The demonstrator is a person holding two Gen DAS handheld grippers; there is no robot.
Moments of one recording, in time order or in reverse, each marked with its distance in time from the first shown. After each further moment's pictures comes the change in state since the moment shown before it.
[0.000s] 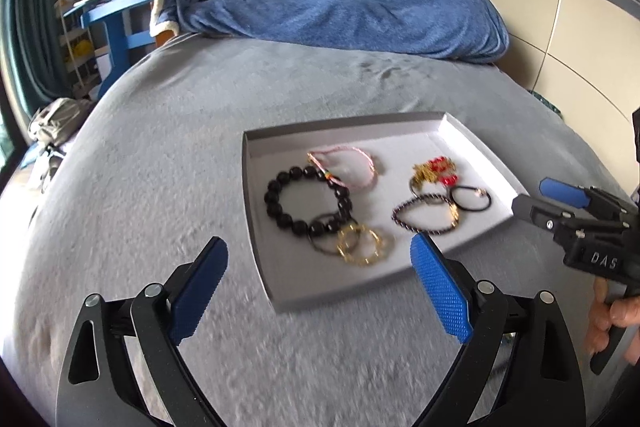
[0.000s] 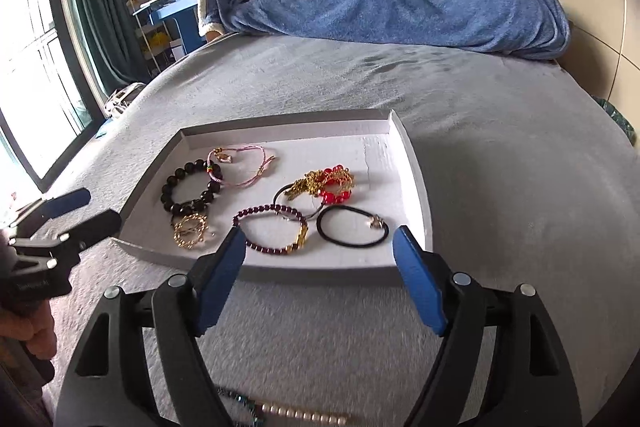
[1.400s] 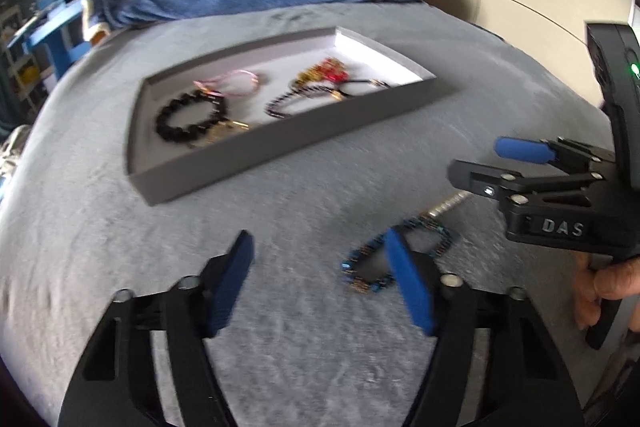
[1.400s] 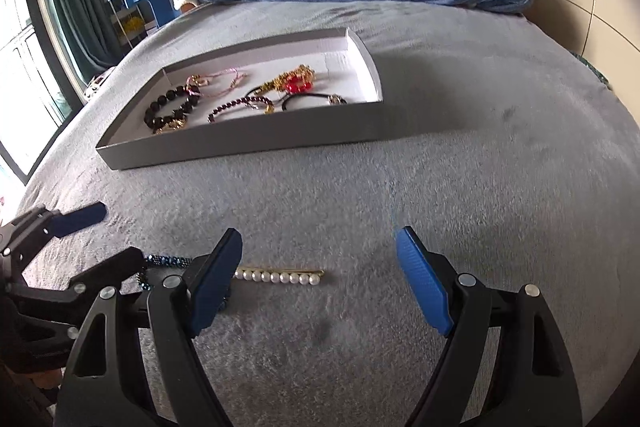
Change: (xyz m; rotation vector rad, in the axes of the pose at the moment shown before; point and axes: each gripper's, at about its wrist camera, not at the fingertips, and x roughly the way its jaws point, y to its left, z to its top) left arm -0.005 -0.082 -0.081 0.199 0.111 -0.143; right arm -0.021 -0.015 -0.085 0.066 0.104 -0.080
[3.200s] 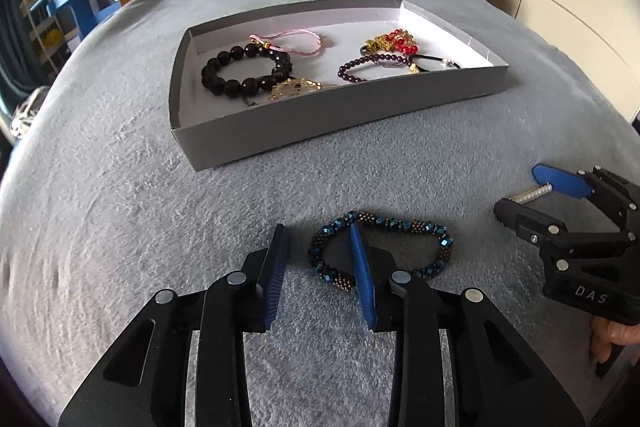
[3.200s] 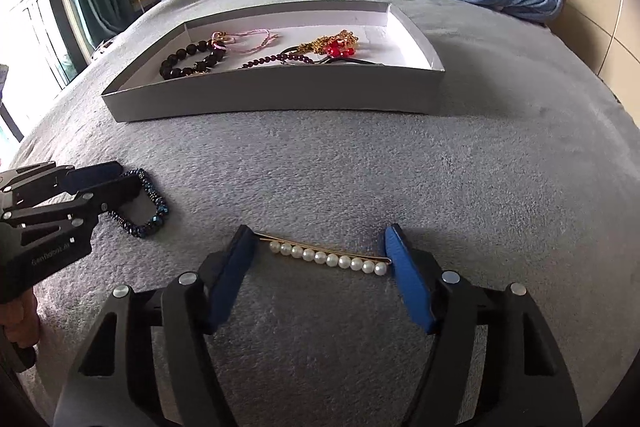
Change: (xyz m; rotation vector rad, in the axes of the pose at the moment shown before) left arm 0.018 0.048 -0.007 -0.118 0.086 0.086; right arm 0.021 0.032 -0.015 -0.115 0.044 -0.003
